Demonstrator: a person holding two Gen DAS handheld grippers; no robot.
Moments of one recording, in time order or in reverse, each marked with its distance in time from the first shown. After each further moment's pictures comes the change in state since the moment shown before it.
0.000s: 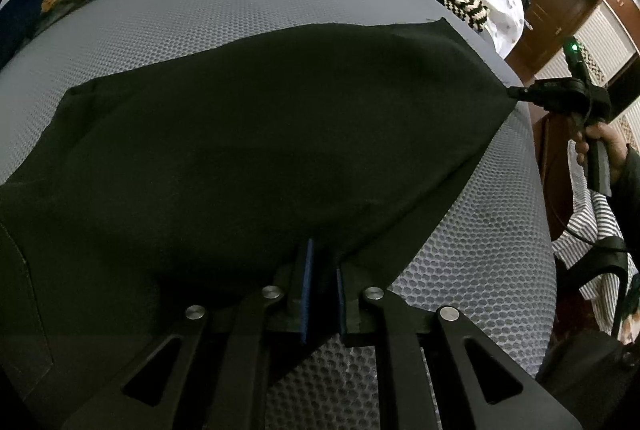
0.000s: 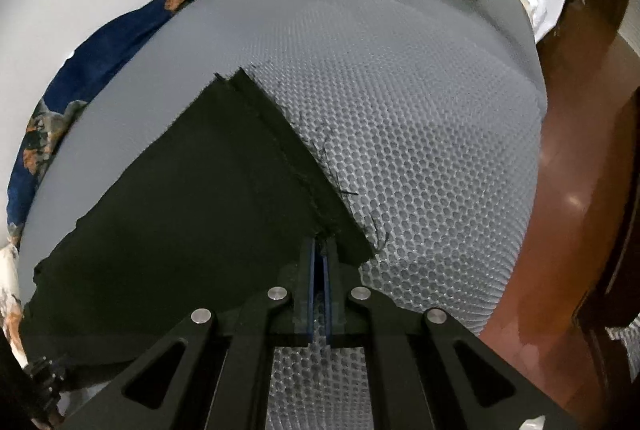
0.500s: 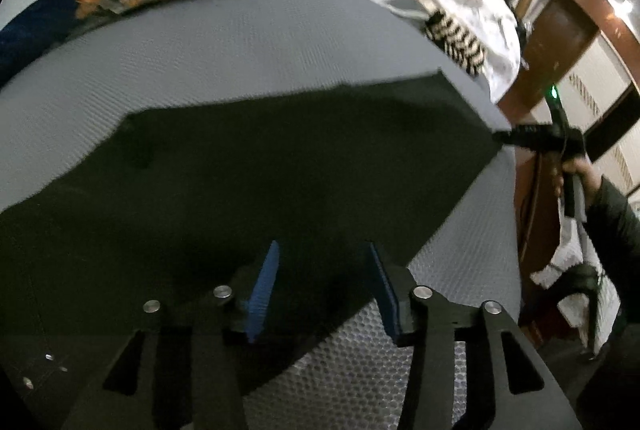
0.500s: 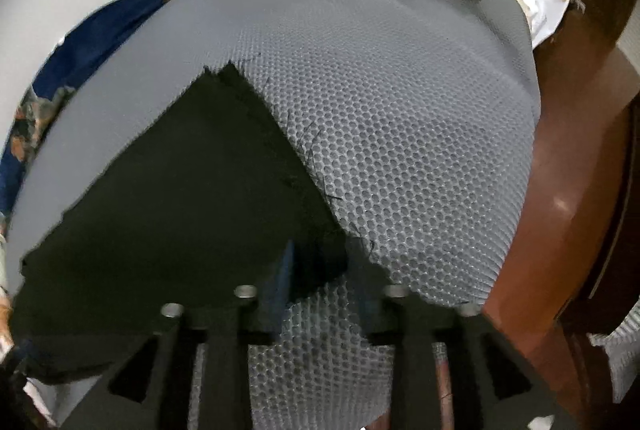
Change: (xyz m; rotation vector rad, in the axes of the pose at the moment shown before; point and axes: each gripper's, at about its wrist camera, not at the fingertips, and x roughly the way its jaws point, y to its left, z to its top) left arm -0.064 0.023 0.003 -0.074 -0.140 -0.022; right arm -0.004 0.000 0.009 -0.031 0.026 -0.044
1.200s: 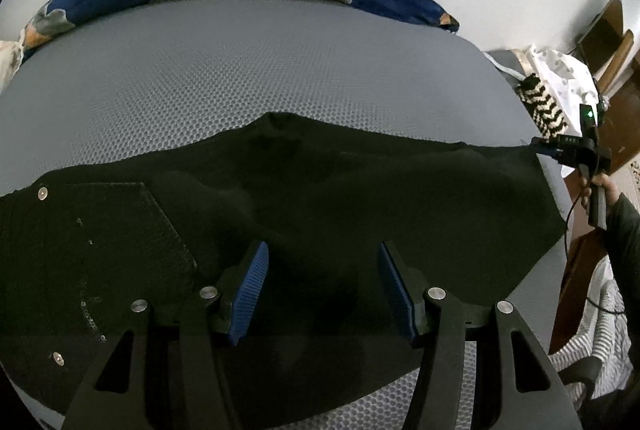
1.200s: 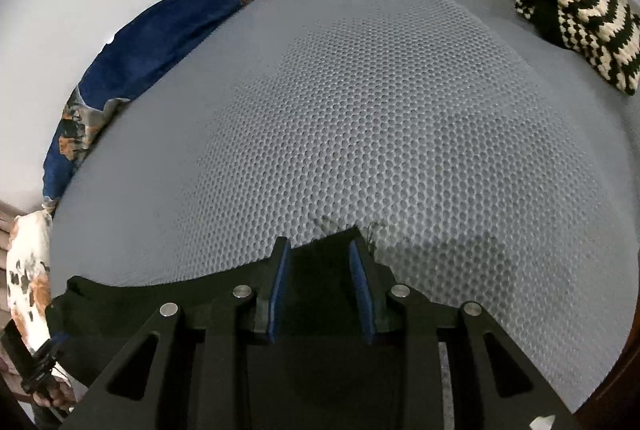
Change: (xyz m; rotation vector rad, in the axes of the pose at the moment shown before) left arm -0.006 0.068 0.015 -0.283 -0.024 0.206; right arm 0.069 0.068 0.134 -0.205 0.082 0.274
